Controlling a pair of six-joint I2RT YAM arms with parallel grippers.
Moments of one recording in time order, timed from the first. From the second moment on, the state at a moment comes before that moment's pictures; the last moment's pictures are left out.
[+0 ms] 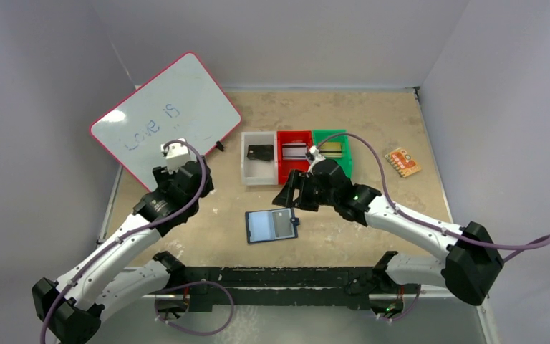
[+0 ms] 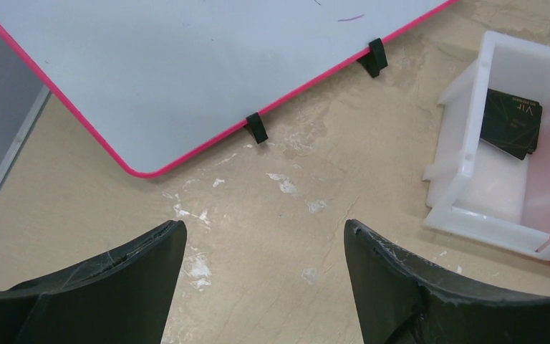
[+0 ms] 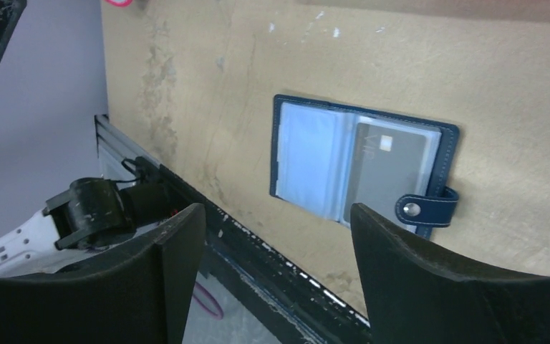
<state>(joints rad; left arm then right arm) -0.62 0.87 0.79 -0.67 -0.79 -0.60 0.80 1.18 0.72 -0.18 -0.13 0.90</state>
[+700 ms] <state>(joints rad) -0.62 0.82 0.79 -0.66 -0.78 -0.61 1.01 1.57 0.94 -0.40 0.11 1.01</state>
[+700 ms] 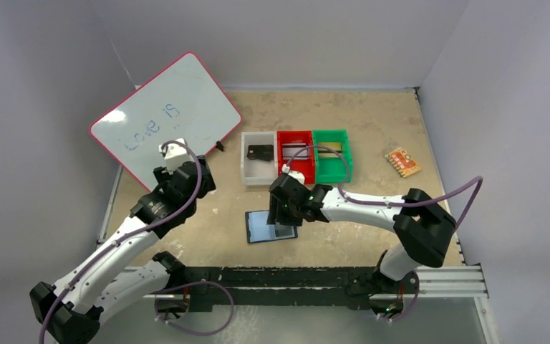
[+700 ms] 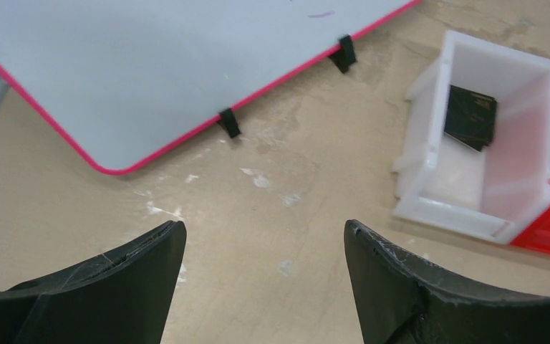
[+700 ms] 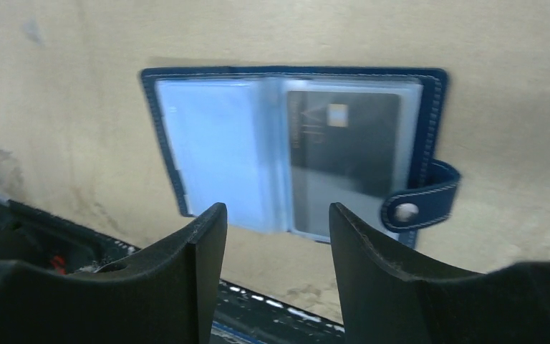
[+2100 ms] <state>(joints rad) -0.84 1.10 0.59 -0.46 -0.20 -0.93 0.87 1.45 0.74 -0.27 0.01 0.98</state>
